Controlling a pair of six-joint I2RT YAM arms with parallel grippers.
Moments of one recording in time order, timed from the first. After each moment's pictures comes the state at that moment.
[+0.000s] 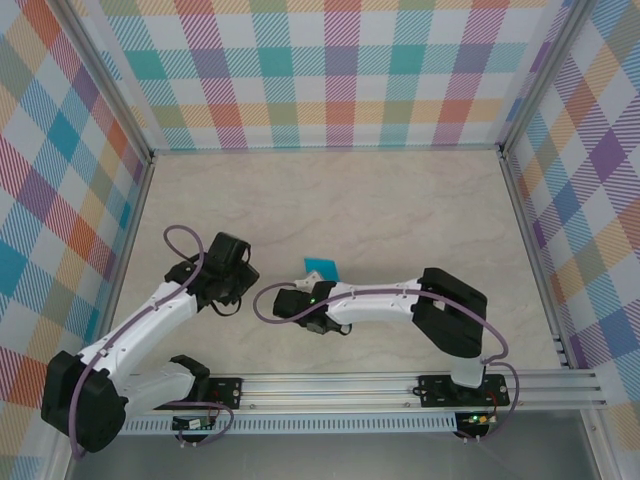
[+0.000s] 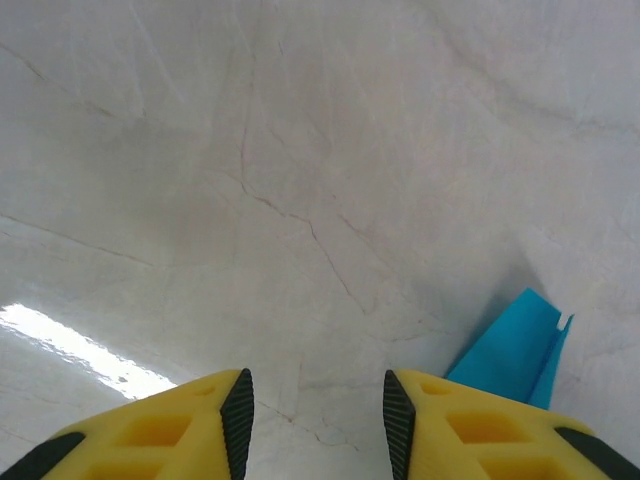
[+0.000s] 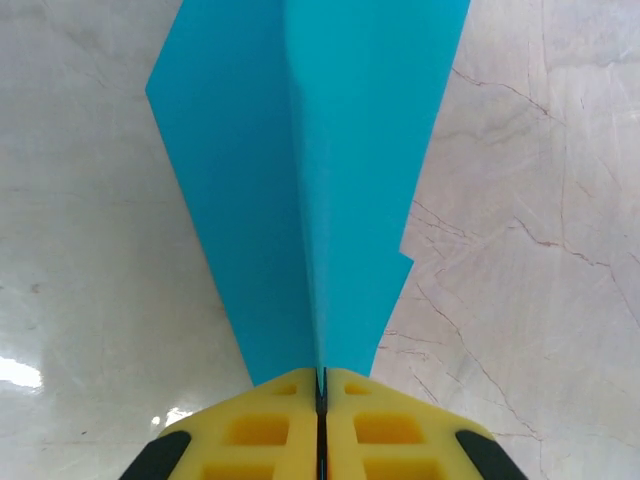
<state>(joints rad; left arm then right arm) -0.46 1.07 0.73 -0.73 -0.07 -1.23 1.24 1.86 1.23 -0.86 0.54 0.62</state>
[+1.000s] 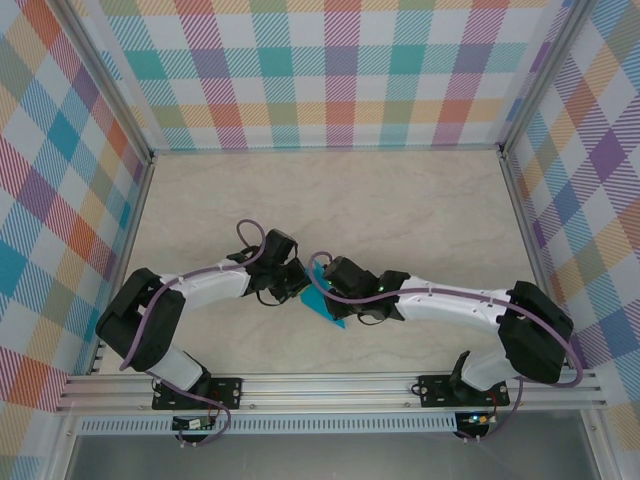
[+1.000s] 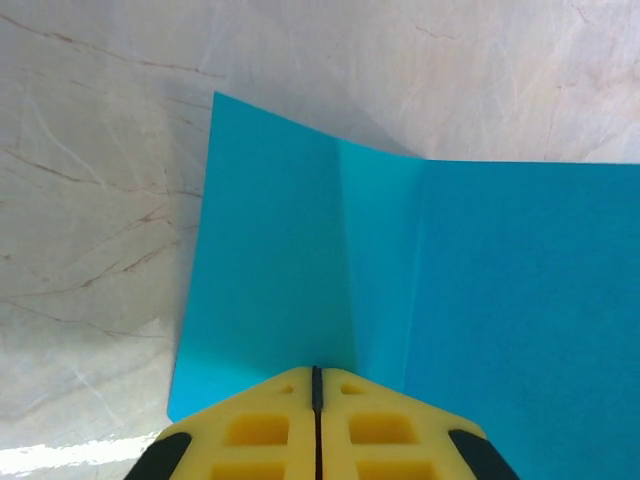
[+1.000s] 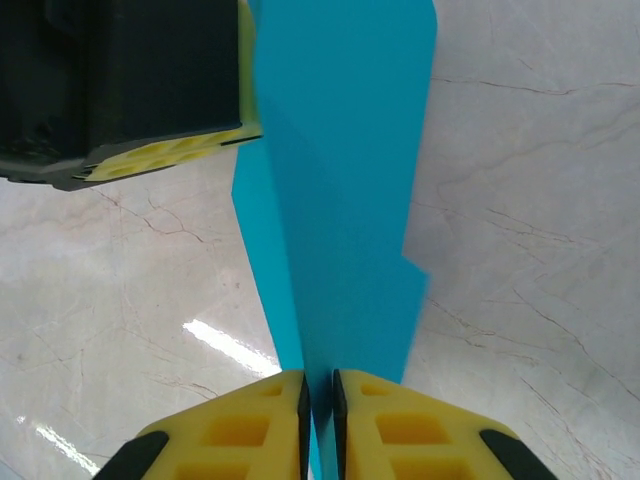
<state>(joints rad) -0.63 1.55 0.78 -0.25 0.26 -1.21 1.04 1.45 0.88 -0.44 0.09 0.62</state>
